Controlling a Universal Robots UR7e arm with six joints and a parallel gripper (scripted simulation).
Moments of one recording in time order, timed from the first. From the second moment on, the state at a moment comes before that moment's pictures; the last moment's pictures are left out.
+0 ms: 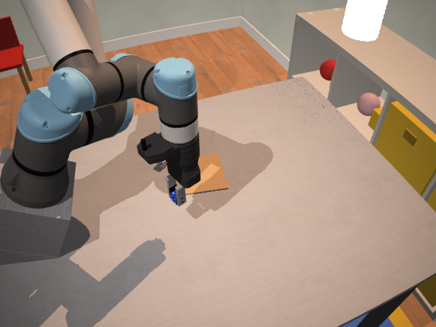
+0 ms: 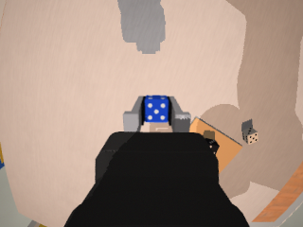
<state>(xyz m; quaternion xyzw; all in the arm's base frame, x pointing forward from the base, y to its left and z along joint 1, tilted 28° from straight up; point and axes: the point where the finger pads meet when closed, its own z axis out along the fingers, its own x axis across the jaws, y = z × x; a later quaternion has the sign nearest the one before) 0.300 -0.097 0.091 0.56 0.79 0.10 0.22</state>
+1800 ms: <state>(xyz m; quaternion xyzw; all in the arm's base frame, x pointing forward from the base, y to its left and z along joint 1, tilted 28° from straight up) 0.312 -0.120 0.095 -0.04 0.97 -0.05 0.23</state>
